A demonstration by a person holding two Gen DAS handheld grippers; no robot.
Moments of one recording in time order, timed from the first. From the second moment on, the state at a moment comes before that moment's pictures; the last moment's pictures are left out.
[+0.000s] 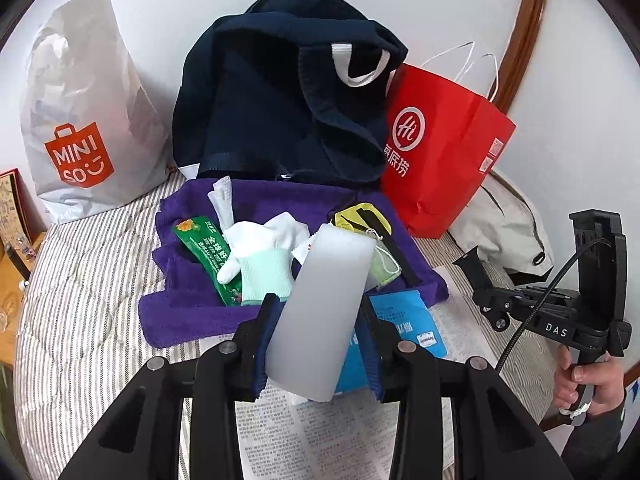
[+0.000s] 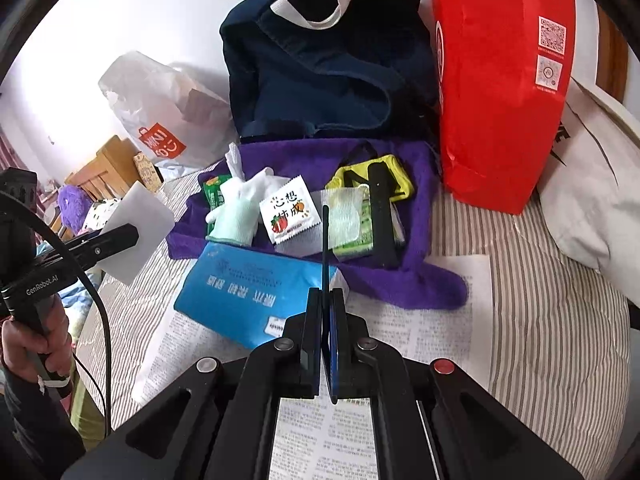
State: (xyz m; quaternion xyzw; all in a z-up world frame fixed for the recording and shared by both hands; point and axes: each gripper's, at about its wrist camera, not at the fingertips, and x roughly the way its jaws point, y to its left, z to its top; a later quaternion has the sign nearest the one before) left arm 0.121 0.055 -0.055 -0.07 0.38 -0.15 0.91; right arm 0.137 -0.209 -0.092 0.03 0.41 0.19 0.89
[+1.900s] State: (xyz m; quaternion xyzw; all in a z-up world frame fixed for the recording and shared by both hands) left arm 0.238 0.071 -0.066 -0.07 0.43 -0.11 0.89; right arm 0.307 -0.165 -0.151 0.04 0.48 0.22 0.85
